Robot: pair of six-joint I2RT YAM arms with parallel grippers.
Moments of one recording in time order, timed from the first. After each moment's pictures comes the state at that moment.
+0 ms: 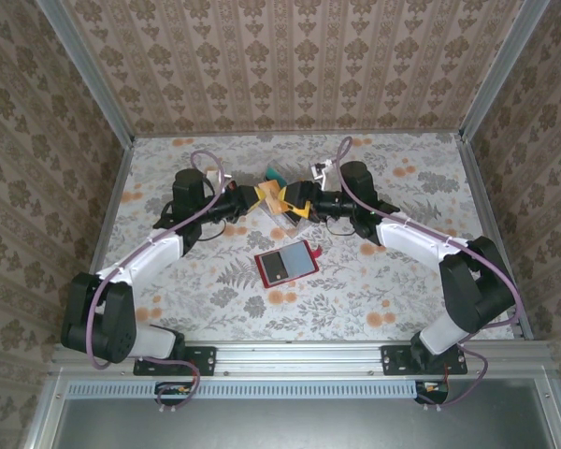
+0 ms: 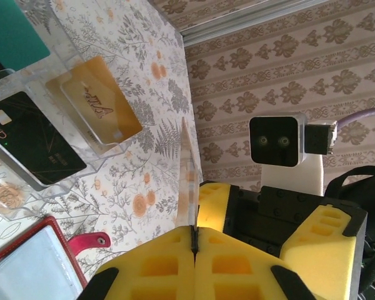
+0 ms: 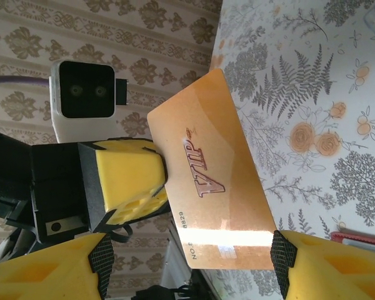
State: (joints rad) left arm -0.35 1.36 0.81 0.22 0.79 -1.03; right arm 0.47 1.57 1.00 0.25 -0.69 1.03
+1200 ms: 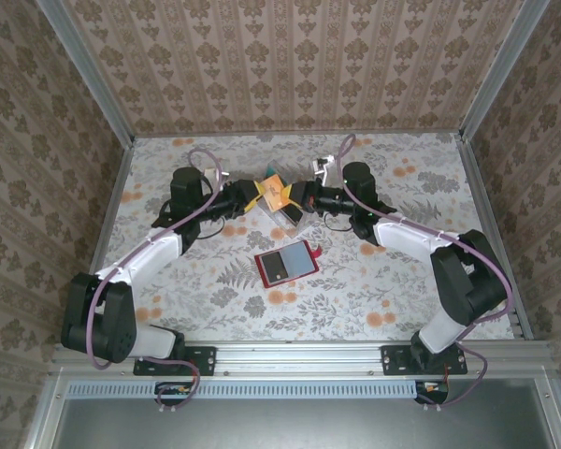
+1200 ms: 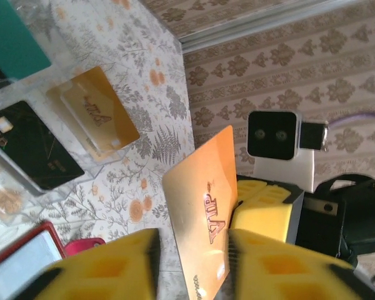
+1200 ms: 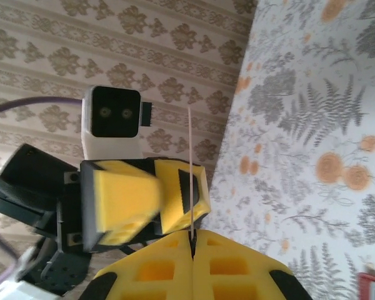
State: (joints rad) left arm -0.34 1.36 0.83 0.20 0.78 -1.03; right arm 0.46 1.62 0.97 0.45 -0.69 1.08
